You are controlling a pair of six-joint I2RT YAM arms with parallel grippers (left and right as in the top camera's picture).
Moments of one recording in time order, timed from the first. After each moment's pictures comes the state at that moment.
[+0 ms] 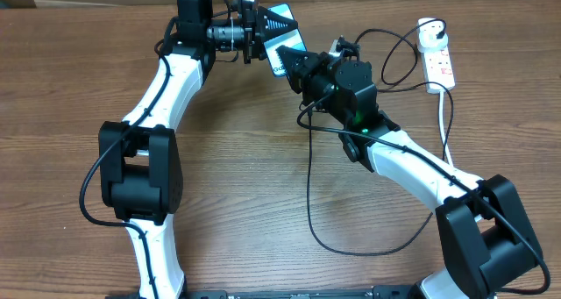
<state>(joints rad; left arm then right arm) -0.16 2.16 1.73 0.05 1.29 -1.25 0.48 1.74 1.03 0.57 -0.25 1.53</state>
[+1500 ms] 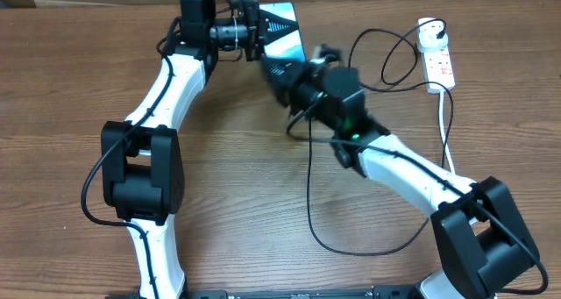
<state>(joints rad) -0.17 2.16 1.73 0.05 1.20 -1.22 0.56 1.74 1.03 0.56 -0.31 1.51</state>
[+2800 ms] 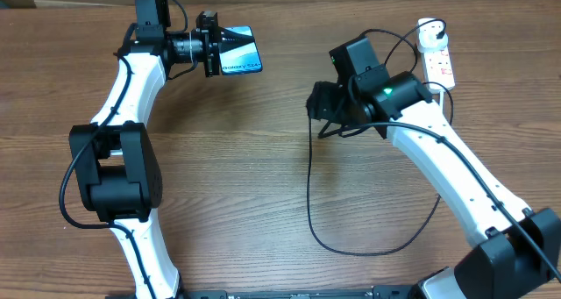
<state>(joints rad) 0.01 2.16 1.73 -0.36 1.39 -1.23 0.45 1.67 1.49 -0.92 -0.06 0.59</state>
